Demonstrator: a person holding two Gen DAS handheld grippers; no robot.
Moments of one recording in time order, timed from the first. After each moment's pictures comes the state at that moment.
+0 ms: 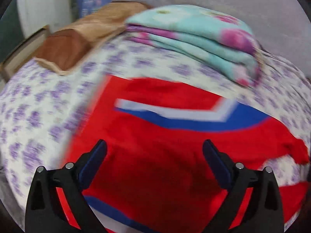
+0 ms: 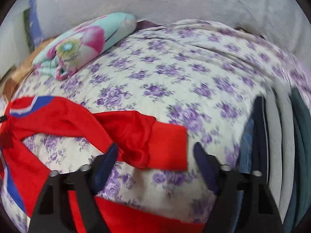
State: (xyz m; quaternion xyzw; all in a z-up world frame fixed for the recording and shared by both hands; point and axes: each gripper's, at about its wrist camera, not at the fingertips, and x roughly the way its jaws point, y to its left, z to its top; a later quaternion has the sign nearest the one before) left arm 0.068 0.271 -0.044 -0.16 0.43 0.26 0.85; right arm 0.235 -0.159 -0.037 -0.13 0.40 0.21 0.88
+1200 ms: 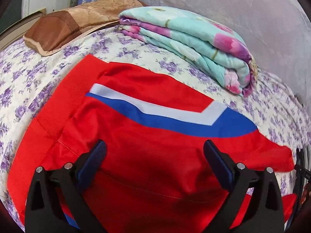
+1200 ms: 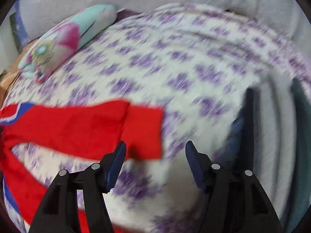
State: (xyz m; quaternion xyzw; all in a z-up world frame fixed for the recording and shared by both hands) left arm 0.075 0.277 -0.081 -0.23 0.37 0.23 0.87; right arm 0.292 -0.198 -0.071 -0.09 0.47 0.15 0.86
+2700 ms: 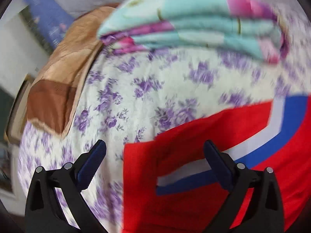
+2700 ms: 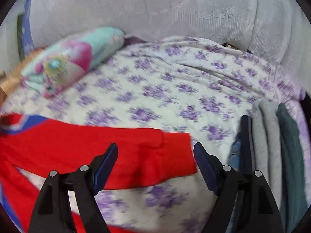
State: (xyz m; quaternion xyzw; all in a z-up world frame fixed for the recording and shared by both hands) left arm 0.158 0.355 -0.066 0.04 0.54 0.22 0.81; right arm 0.247 -0.172 -0.015 -0.07 0.36 0.16 0.92
